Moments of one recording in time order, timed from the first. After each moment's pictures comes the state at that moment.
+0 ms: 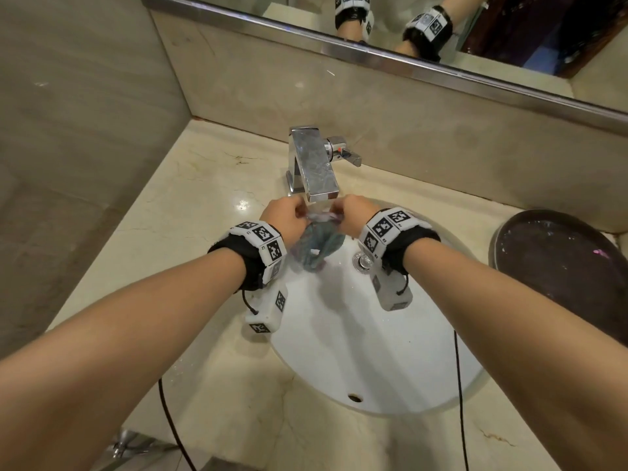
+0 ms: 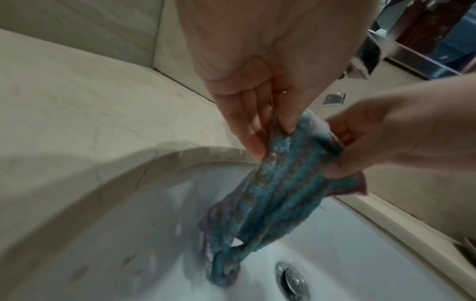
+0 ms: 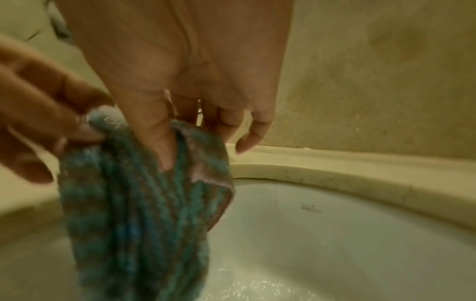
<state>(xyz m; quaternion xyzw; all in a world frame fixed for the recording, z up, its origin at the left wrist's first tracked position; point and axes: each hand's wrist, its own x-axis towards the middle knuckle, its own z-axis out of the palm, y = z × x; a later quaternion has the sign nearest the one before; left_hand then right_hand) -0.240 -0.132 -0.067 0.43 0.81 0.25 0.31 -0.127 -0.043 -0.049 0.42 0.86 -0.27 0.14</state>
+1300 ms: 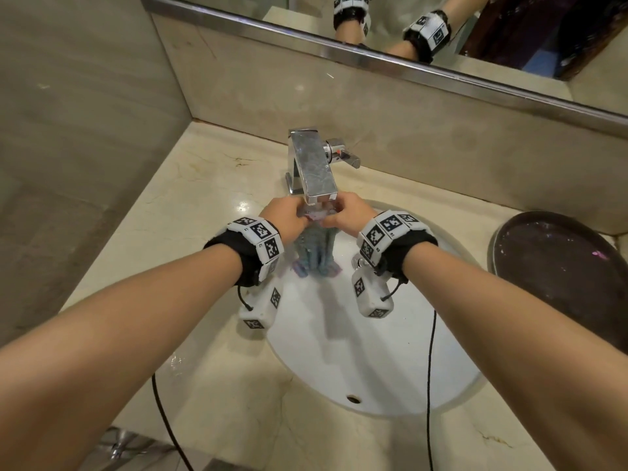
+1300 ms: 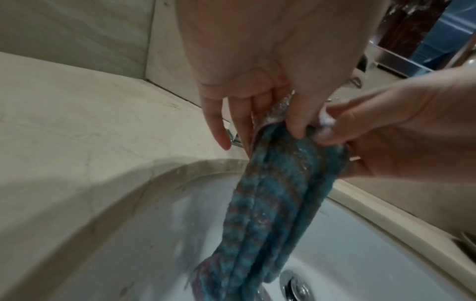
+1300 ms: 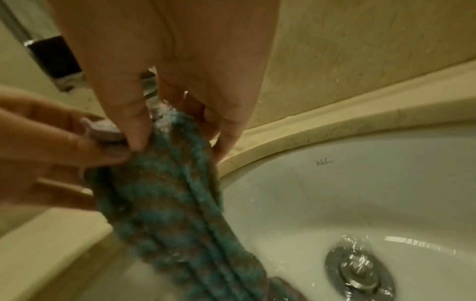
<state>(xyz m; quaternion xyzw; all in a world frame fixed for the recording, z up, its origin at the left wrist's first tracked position) -0.241 -0.131 -0.056 0.47 0.81 0.21 0.30 -0.129 -0.050 -0.052 0.43 0.76 -0.48 -0.02</state>
